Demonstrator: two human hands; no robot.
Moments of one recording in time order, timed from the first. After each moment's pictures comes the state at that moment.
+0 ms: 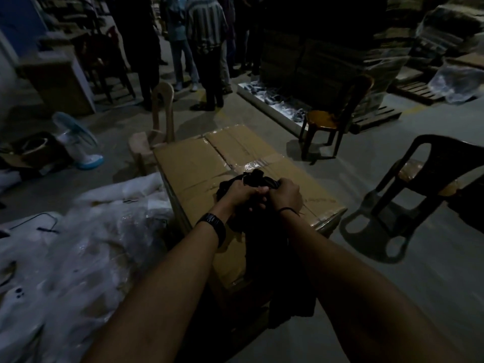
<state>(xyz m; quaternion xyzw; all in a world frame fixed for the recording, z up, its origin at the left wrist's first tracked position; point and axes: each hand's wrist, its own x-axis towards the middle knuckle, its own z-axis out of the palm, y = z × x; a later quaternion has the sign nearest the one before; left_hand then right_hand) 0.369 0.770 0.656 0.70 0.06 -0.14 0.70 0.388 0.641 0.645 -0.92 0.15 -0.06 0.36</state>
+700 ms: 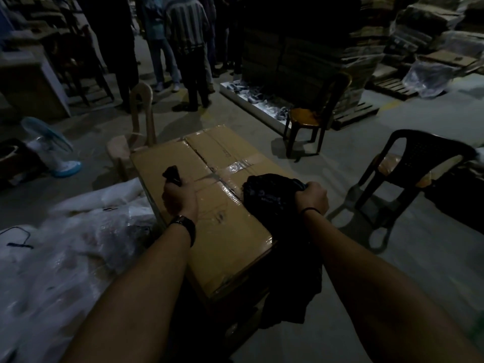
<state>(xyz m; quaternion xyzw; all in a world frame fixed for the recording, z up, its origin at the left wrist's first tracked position) 0.386 0.815 0.644 0.69 0.42 0.24 0.53 0.403 0.539 0.640 -0.92 0.24 -0.09 0.30</state>
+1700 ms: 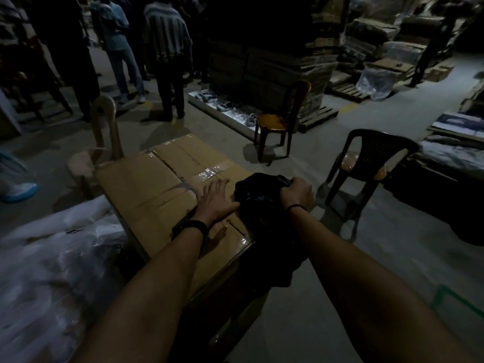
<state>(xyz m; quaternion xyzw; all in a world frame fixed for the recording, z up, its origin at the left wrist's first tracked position) 0.400 0.715 0.631 0.96 -0.08 0.00 0.28 0.381 0.503 0.674 -0.90 0.27 -0.12 0.32</state>
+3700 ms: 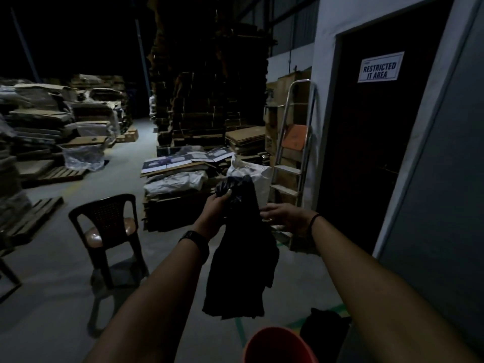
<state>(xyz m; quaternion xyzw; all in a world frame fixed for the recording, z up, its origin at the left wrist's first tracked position) 0.065 0.163 0.814 0.48 -0.38 -0.49 0.62 -0.158 0.072 0.802 -0.62 0.36 -0.15 0.68</state>
